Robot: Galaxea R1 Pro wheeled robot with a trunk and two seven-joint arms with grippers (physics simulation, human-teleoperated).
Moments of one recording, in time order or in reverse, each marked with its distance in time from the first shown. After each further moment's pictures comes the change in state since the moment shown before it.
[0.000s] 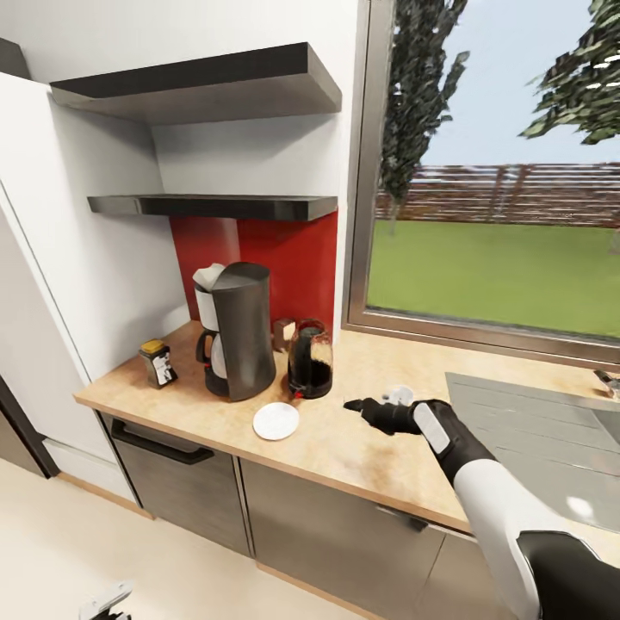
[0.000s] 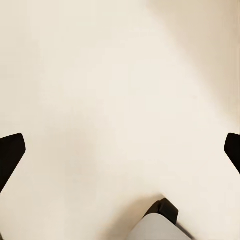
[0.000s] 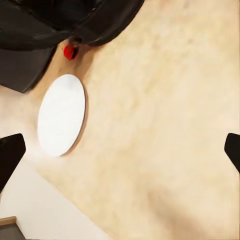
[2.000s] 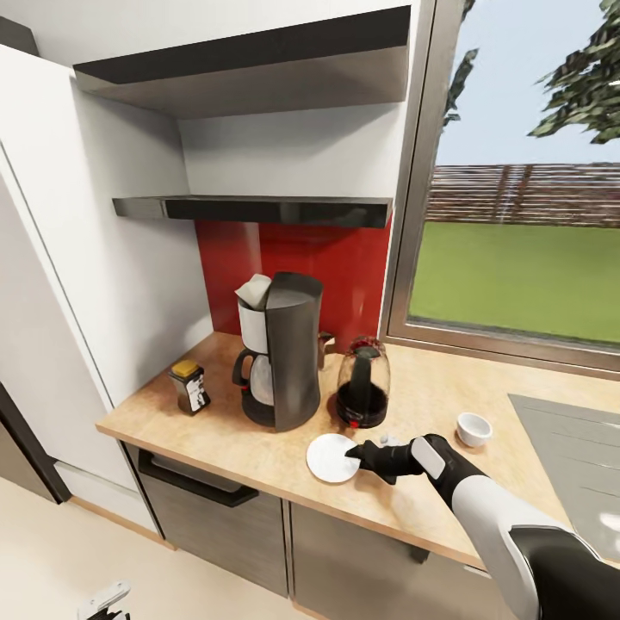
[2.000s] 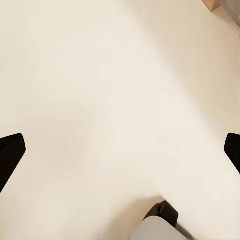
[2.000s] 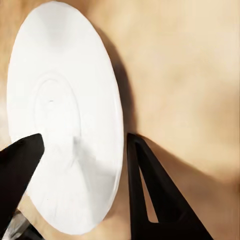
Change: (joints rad) left arm -0.002 0.005 0.001 -0.001 0.000 -0.003 -0.004; right arm 0.001 0.001 -0.003 0.290 -0.013 0.000 0.001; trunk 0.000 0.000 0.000
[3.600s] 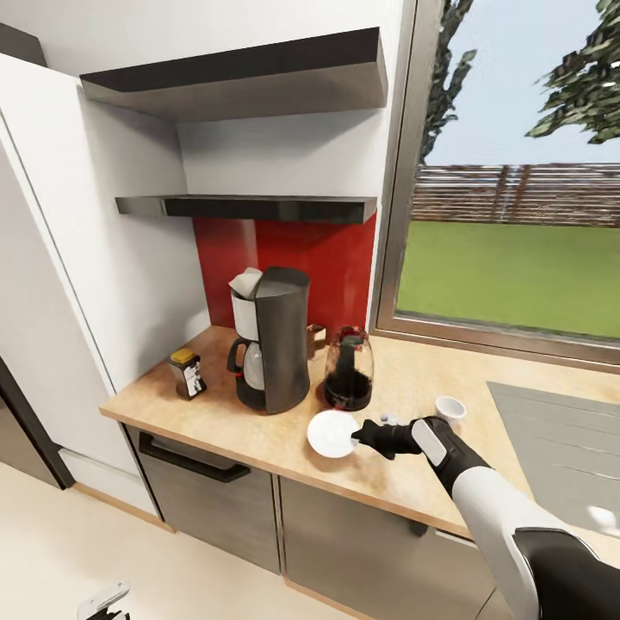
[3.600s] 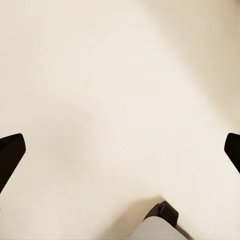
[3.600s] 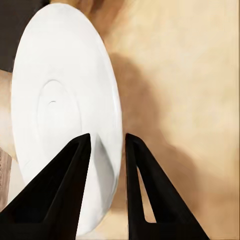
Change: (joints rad) left arm 0.000 0.001 0.000 0.000 0.001 0.000 0.000; right arm 0.000 0.000 0.005 -0.144 0.007 0.002 -0.002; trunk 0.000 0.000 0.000
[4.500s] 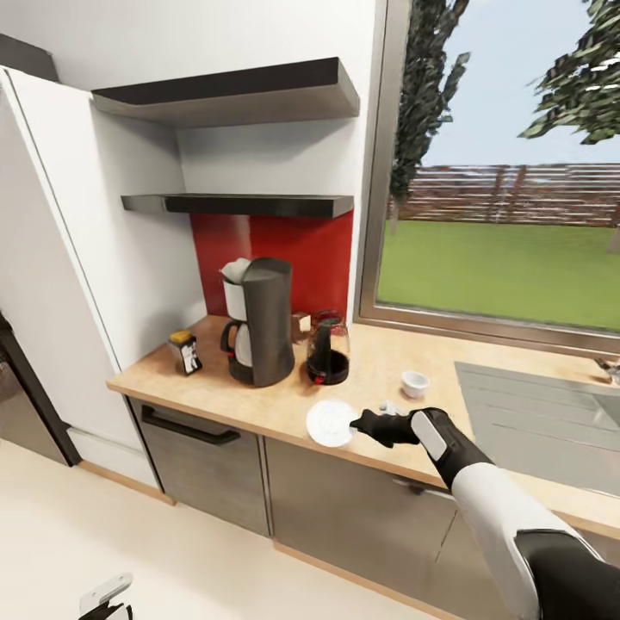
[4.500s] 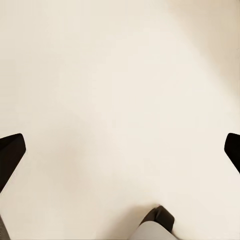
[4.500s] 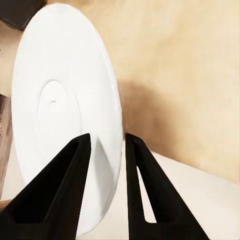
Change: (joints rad) left arm -0.014 0.001 0.000 0.000 -0.001 -0.003 -0.004; right arm 0.000 0.000 0.022 -0.076 0.002 0.003 0.012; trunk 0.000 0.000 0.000
